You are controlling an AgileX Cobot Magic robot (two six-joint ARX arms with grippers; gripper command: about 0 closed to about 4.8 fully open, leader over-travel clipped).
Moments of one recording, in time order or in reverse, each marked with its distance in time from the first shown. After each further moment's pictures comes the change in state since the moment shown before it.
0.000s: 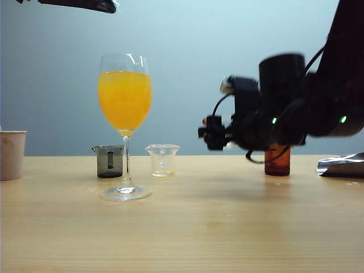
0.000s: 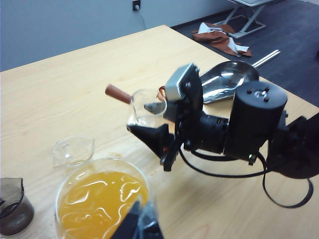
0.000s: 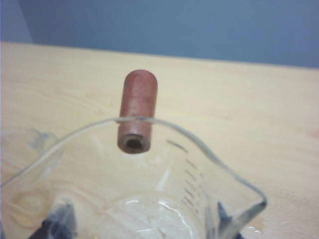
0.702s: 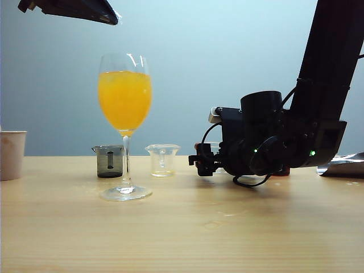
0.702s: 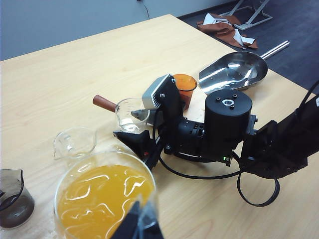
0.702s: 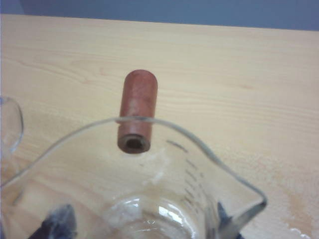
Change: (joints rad) left arm 0.000 0.033 0.000 0.000 -0.013 0.002; right arm 0.000 0.199 0.163 -0.025 -0.007 0.004
